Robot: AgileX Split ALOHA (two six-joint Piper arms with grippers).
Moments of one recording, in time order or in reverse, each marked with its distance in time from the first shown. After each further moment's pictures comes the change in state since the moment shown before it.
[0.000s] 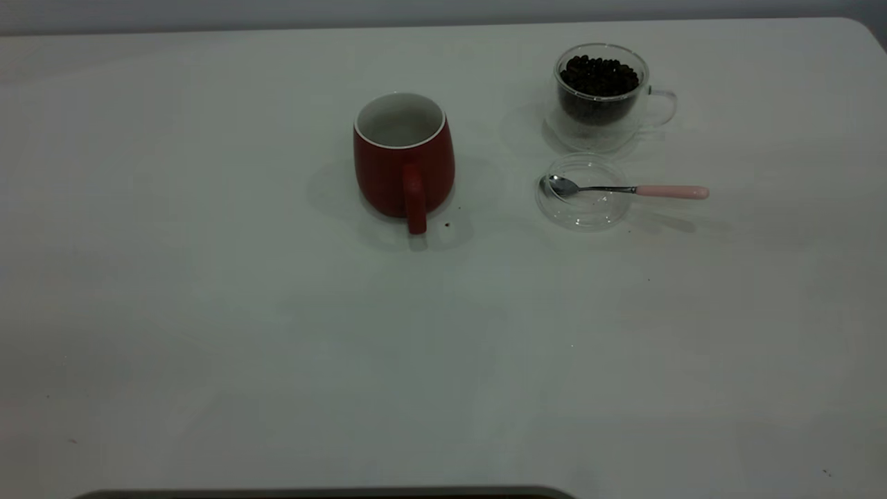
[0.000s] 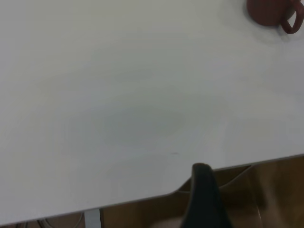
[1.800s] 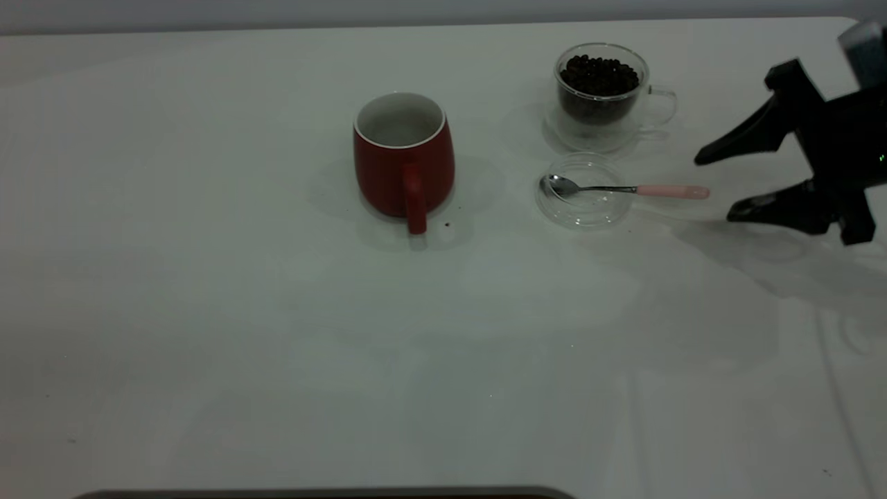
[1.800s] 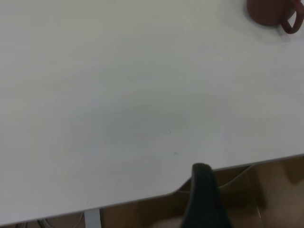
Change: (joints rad) left arm 0.000 0.000 0.000 0.000 0.000 0.000; right arm -0.075 1.742 -0.215 1.583 -0.192 -1.155
